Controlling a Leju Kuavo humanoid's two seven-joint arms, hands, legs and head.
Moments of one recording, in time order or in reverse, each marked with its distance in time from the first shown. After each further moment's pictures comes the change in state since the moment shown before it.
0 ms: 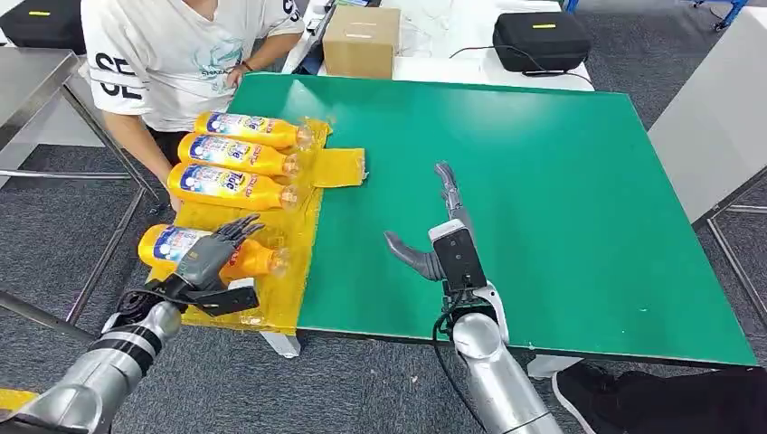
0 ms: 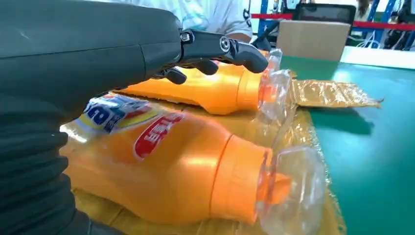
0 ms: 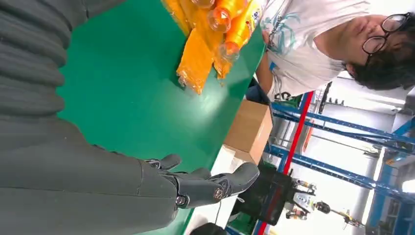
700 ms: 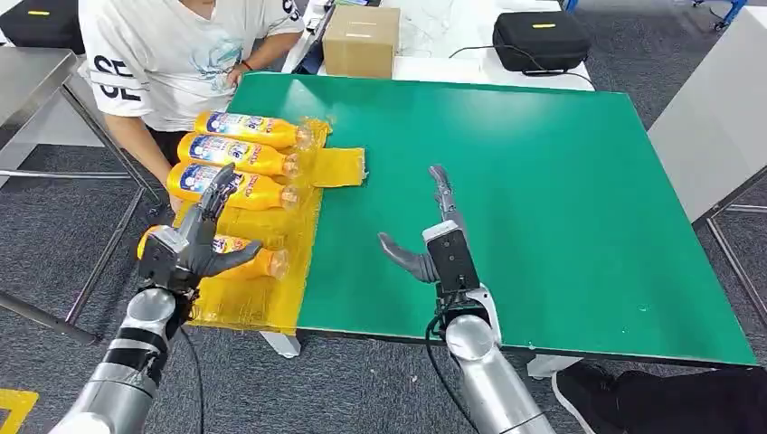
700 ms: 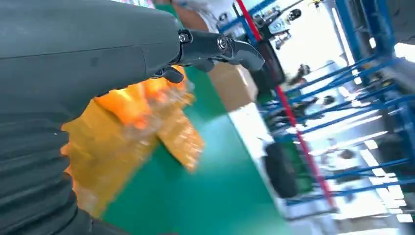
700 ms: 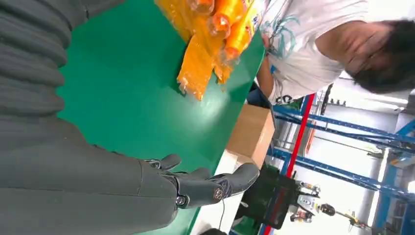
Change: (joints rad) left arm 0.123 -0.172 0.291 -0.385 0.699 -0.471 -0.023; right arm 0.003 0.028 0.012 0.018 -0.013 -0.013 -0.003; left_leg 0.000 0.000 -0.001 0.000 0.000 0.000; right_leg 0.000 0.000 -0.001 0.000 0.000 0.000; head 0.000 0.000
